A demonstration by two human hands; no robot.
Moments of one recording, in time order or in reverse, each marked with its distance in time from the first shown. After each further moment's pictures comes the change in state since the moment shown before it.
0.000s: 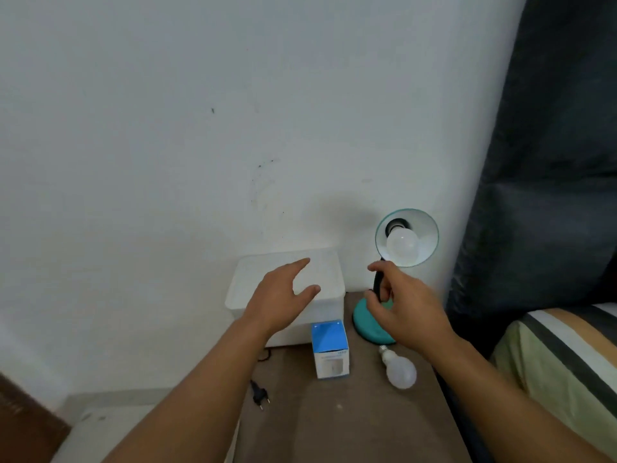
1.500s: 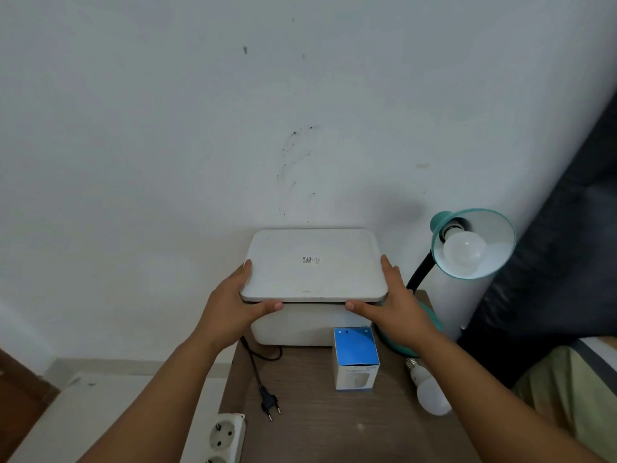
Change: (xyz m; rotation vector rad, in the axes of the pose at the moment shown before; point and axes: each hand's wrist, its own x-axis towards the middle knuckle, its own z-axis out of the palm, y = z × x) left_hand -0.010 -0.124 -0.025 -0.353 0.063 -0.310; right_hand 0.060 0.016 0.121 0.407 -0.319 0.317
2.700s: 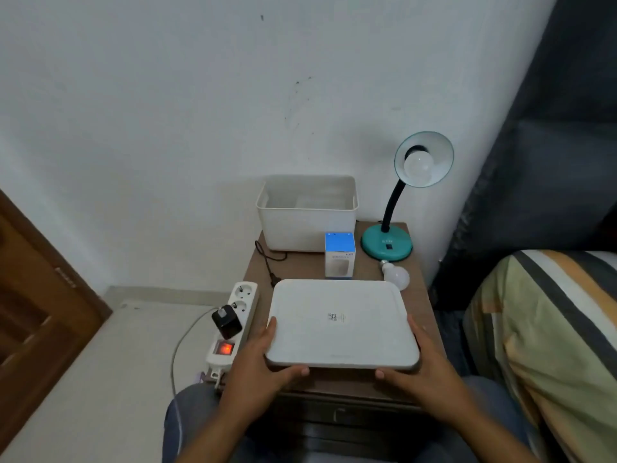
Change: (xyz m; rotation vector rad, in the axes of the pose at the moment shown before) left_hand -0.311 -0.042 0.091 0.035 -0.010 -0.132; right_hand -0.310 0.089 -0.018 0.053 -0.115 0.018
